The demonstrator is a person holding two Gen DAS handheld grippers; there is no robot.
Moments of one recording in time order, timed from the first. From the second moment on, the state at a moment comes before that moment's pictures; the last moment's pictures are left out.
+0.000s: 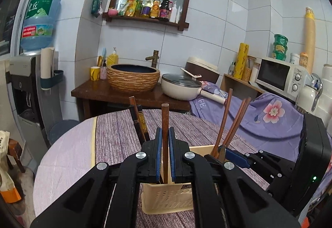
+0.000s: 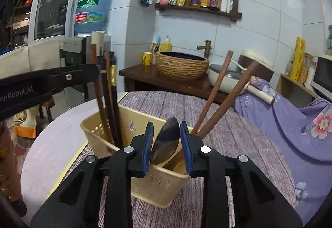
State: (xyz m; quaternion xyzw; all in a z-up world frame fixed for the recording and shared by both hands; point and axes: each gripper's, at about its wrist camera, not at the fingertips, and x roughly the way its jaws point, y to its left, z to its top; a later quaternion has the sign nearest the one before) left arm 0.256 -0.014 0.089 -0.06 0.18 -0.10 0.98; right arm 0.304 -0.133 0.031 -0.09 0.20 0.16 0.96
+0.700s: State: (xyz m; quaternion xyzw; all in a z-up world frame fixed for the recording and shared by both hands) left arm 0.187 -0.008 0.056 -0.07 0.23 -0.13 0.96; right arm 0.237 -0.171 0.005 -0.05 0.26 0.18 0.95
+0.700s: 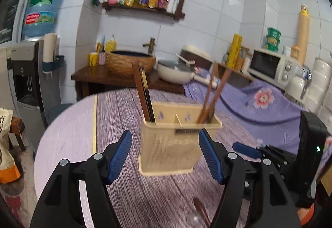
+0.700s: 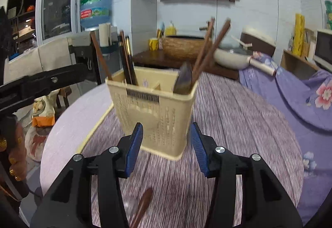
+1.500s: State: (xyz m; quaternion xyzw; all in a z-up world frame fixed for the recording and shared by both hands) left arm 0.155 -0.073 -0.079 0.03 0.44 -0.20 0.88; right arm 0.206 -0.220 -0.071 0.04 0.35 0.14 0.92
